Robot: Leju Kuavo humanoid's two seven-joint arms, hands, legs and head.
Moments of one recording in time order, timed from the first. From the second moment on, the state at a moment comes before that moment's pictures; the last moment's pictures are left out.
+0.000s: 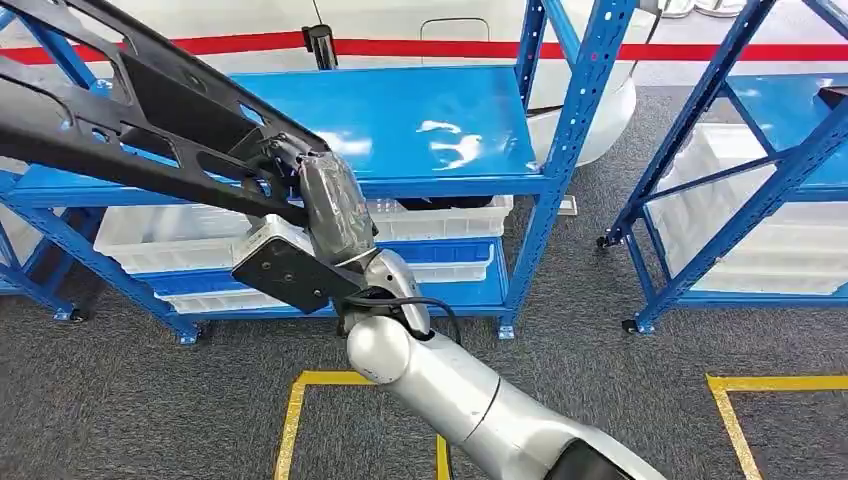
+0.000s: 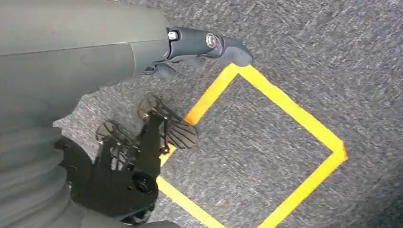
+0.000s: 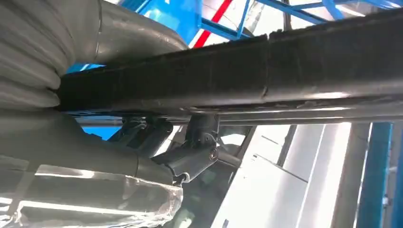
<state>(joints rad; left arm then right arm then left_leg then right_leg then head) -0.08 -0.13 0.76 -0.21 0.01 0.19 -0.54 -0.73 0.36 0.92 -1.16 0.24 -0.49 -0.20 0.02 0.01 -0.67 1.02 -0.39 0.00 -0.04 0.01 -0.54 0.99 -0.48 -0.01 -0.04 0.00</state>
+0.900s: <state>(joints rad) -0.08 -0.14 0.79 -0.21 0.03 0.21 -0.55 -0.74 0.36 0.94 -1.16 0.18 -0.49 -0.21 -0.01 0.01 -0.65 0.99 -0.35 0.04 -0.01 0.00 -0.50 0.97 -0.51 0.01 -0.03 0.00</state>
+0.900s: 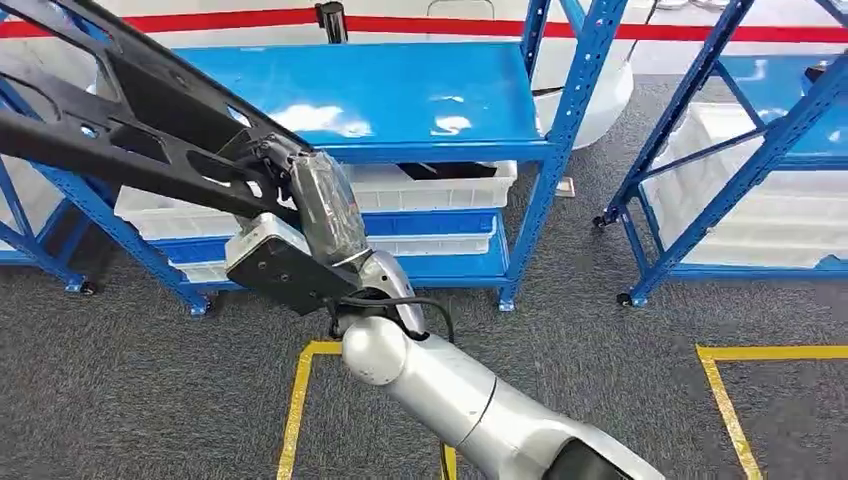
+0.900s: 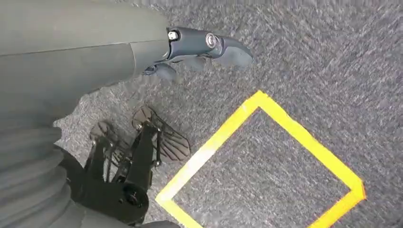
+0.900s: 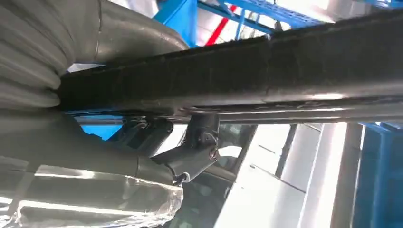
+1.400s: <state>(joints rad) -0.08 -0.13 0.79 -0.21 0.02 0.19 -0.56 -0.75 0.37 0.95 -1.16 0.16 -0.51 -0.22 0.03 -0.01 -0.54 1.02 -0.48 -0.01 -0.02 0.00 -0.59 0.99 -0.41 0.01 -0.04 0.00</state>
